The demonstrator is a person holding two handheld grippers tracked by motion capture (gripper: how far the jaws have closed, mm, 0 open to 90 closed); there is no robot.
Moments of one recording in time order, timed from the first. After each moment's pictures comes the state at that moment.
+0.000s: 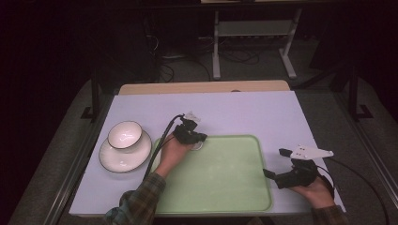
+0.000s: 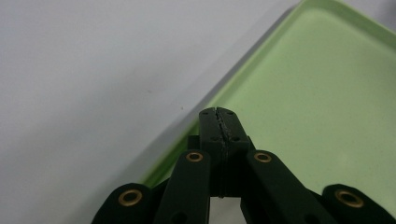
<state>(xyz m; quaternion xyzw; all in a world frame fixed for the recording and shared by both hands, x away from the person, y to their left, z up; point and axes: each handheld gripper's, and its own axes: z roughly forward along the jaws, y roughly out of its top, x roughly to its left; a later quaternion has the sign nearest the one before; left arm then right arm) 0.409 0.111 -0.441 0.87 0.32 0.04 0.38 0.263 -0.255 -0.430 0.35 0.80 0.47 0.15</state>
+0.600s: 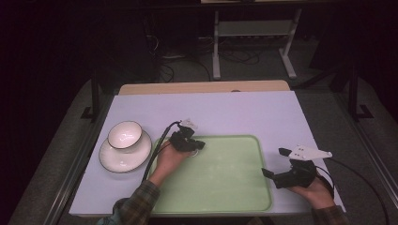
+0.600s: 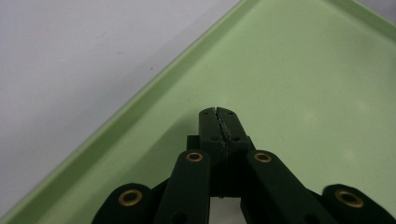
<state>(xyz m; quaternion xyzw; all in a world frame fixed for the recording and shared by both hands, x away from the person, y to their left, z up) 0.386 0.122 -0.443 0.87 0.32 0.02 0.38 0.262 -0.250 -0.428 0.35 0.79 0.46 0.17</state>
